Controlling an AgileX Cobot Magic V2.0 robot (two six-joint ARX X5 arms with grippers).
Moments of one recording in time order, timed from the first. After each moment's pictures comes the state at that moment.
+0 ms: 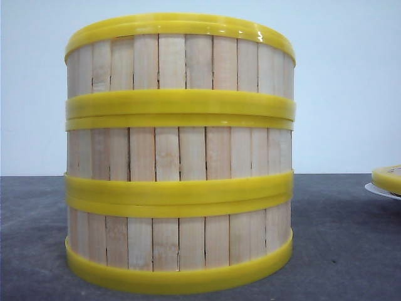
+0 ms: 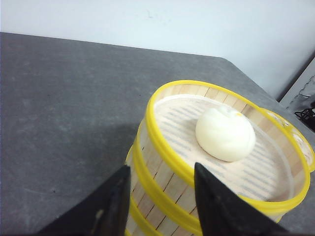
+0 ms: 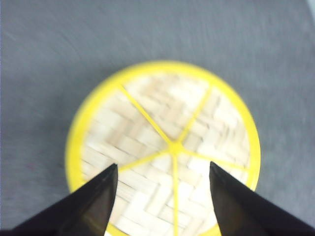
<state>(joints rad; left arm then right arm) -0.54 0.32 0.68 -0.61 0.03 -0.31 0.02 1.09 1.02 -0.85 0.16 0.16</state>
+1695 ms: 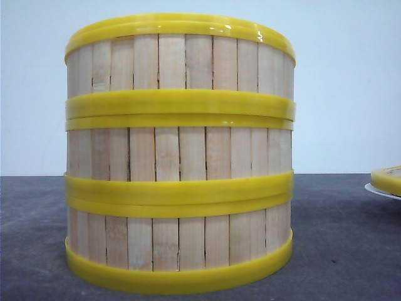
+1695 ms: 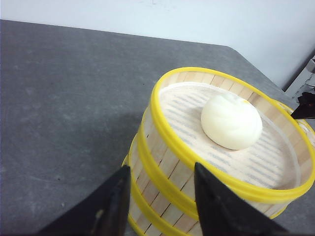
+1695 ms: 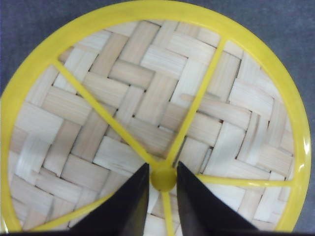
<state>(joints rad) -0.54 0.32 0.68 -0.65 0.03 -0.31 -0.09 1.39 0.99 -0.72 0.06 0.16</state>
